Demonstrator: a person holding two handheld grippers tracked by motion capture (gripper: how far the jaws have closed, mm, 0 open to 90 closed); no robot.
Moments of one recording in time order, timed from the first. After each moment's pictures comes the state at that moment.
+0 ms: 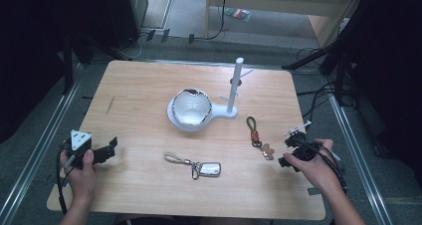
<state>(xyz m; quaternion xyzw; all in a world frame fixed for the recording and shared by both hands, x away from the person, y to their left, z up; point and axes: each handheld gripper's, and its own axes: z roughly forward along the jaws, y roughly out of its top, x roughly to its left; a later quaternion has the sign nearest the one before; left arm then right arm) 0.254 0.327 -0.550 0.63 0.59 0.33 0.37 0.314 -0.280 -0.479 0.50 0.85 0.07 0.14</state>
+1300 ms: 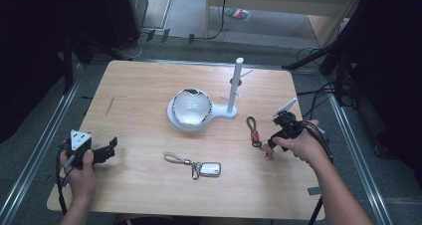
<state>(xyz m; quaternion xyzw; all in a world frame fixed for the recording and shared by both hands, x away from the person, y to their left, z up) 0.253 0.328 -0.550 0.63 0.59 0.33 0.38 0.379 -0.252 -0.472 0.53 0.84 0.04 0.07</state>
